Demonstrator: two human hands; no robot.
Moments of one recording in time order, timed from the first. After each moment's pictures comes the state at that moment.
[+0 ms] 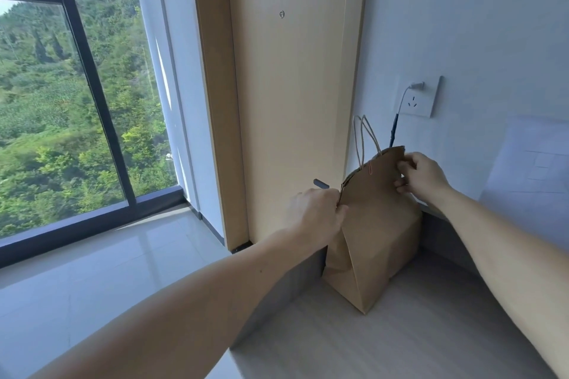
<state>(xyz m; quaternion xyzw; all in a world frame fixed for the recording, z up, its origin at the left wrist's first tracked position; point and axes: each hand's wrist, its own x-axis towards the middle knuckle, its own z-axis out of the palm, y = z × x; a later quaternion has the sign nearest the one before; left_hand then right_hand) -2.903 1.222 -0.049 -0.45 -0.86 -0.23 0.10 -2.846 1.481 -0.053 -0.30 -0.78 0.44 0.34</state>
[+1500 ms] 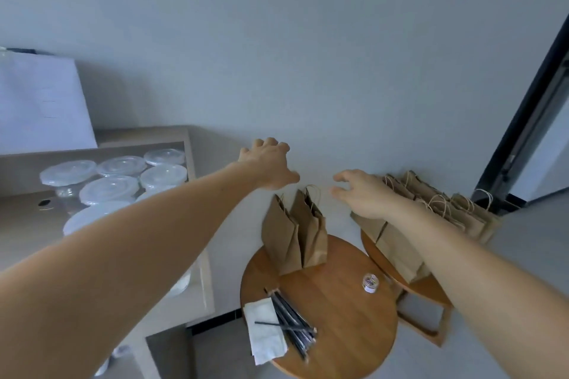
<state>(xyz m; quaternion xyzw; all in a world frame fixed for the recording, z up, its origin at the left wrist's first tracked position) -2.202 1.228 -0.031 -0.86 -0.51 -0.08 -0.02 -2.005 1.145 -0.064 -0.73 -0.65 0.14 0.17</state>
